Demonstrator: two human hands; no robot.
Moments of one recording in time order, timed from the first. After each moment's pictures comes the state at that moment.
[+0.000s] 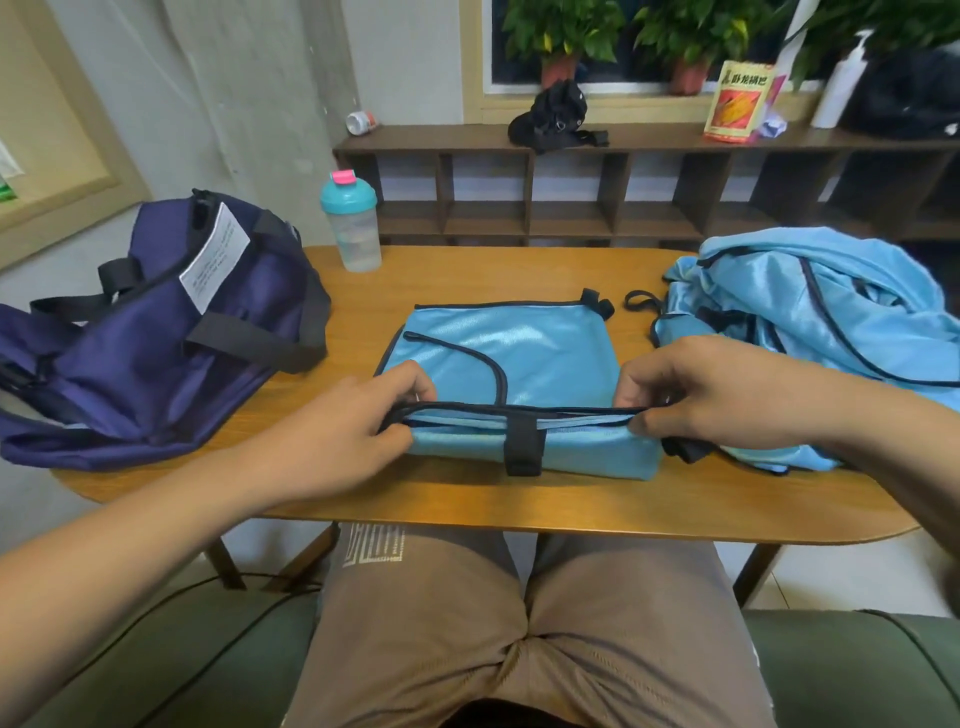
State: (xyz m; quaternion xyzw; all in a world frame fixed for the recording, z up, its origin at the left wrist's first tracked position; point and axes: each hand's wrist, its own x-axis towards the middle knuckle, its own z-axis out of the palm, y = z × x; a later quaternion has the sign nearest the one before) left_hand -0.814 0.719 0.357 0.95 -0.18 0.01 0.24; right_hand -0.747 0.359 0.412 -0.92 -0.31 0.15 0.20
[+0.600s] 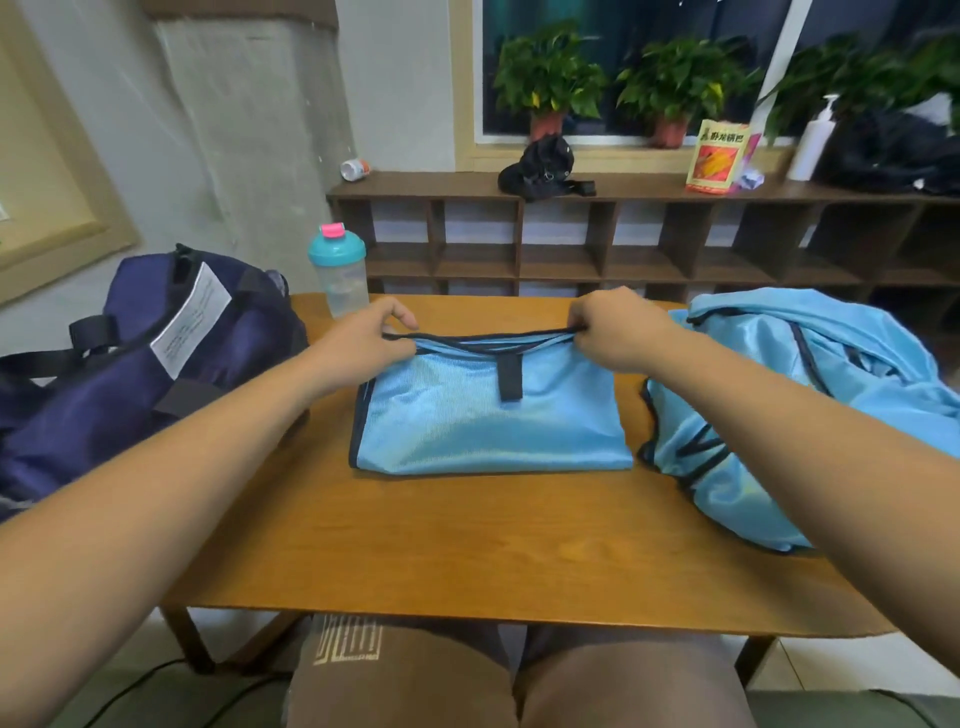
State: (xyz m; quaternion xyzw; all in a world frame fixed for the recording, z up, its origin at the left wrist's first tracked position) left_hand -0.634 0.747 0.373 0.94 -0.02 0.08 0.34; right_hand -0.579 0.421 0.404 -0.98 -0.19 -0.06 0.03
